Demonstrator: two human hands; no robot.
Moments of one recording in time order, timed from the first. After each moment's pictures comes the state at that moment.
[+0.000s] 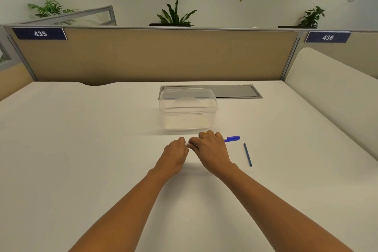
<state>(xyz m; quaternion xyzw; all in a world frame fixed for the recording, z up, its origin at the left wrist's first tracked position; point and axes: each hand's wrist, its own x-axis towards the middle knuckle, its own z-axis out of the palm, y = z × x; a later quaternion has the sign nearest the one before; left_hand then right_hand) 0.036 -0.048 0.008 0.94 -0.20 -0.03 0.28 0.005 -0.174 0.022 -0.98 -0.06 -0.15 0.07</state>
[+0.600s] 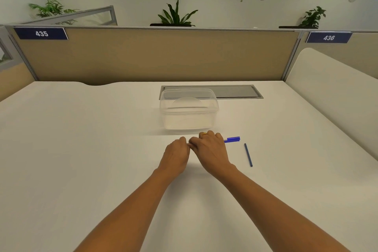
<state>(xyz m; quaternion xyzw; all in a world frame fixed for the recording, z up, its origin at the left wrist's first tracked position) 0.037 -0.054 0.001 0.95 -0.17 0.00 0.26 0.004 -0.170 0.022 -0.98 -0.05 -0.16 0.07</state>
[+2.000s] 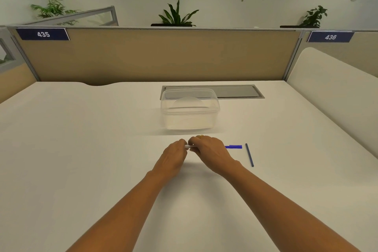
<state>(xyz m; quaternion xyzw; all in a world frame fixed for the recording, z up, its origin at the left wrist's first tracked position) 0.028 -0.038 0.010 0.92 -0.19 -0.05 0.32 0.007 -0.178 0.023 -0.98 -0.14 -0.11 0.12</state>
